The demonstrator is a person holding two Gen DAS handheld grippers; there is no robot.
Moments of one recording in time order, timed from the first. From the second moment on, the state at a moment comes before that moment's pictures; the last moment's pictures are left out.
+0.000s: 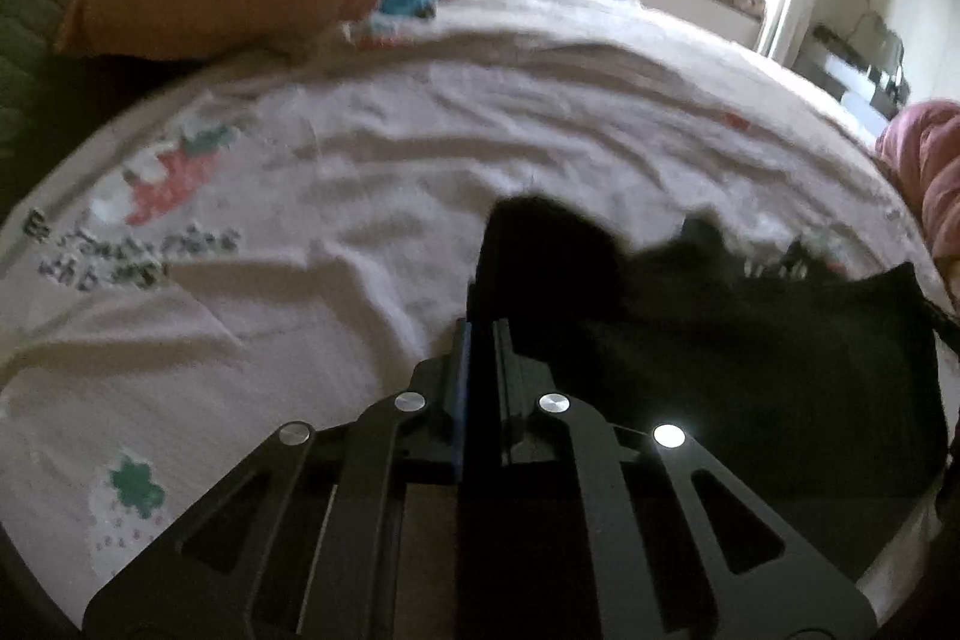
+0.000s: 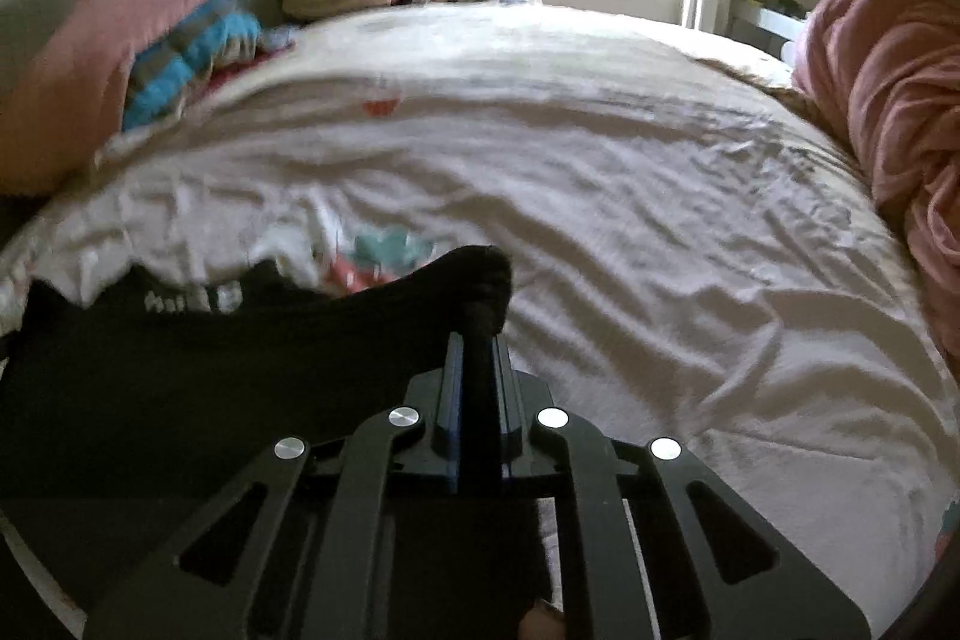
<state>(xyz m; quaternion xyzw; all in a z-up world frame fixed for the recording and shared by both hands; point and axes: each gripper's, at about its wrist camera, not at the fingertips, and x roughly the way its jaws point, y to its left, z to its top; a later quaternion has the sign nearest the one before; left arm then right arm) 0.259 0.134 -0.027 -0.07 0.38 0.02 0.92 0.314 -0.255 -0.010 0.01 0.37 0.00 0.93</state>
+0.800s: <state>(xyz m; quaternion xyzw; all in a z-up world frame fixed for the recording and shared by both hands) 0.245 0.133 -0.040 -0.05 0.40 0.05 0.91 0.288 -0.274 -0.042 0.03 0.42 -0.04 0.90</state>
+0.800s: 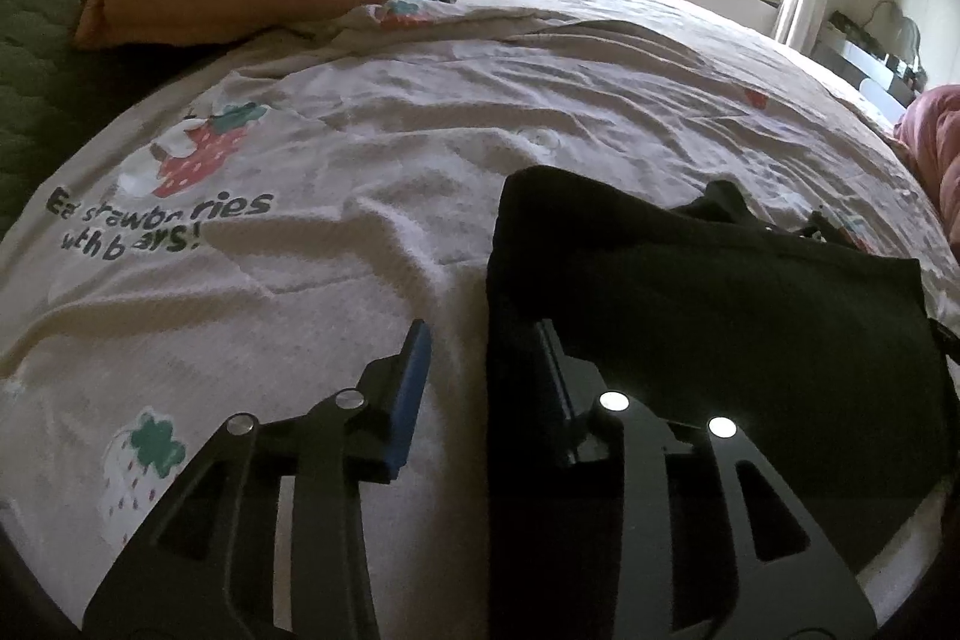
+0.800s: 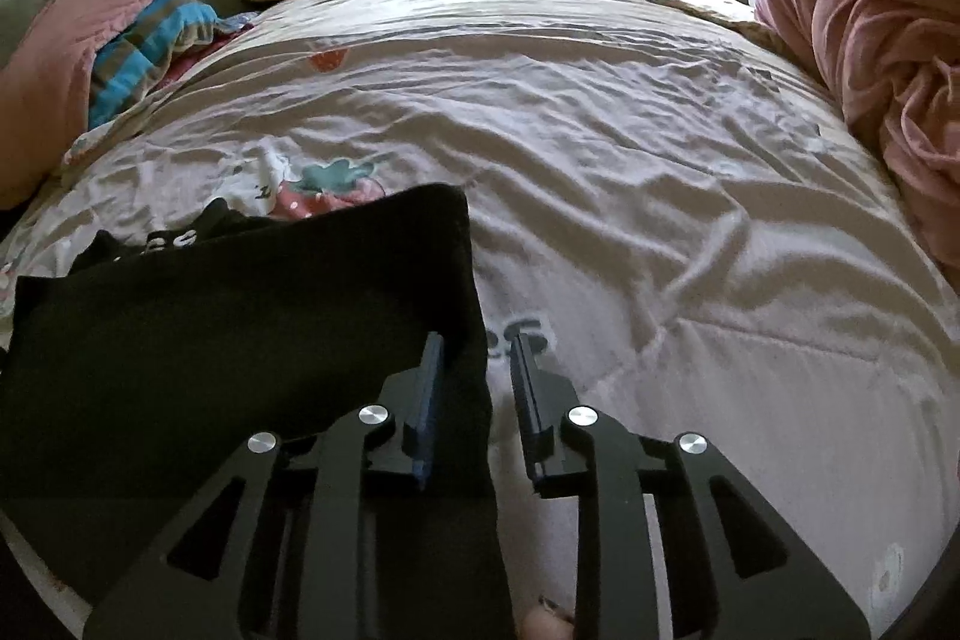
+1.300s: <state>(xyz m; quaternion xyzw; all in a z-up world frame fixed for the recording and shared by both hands) 0.203 0.106 -0.014 -0.04 0.39 0.03 0.92 0.222 -0.254 -0.003 -0.01 0.39 0.02 0.92</state>
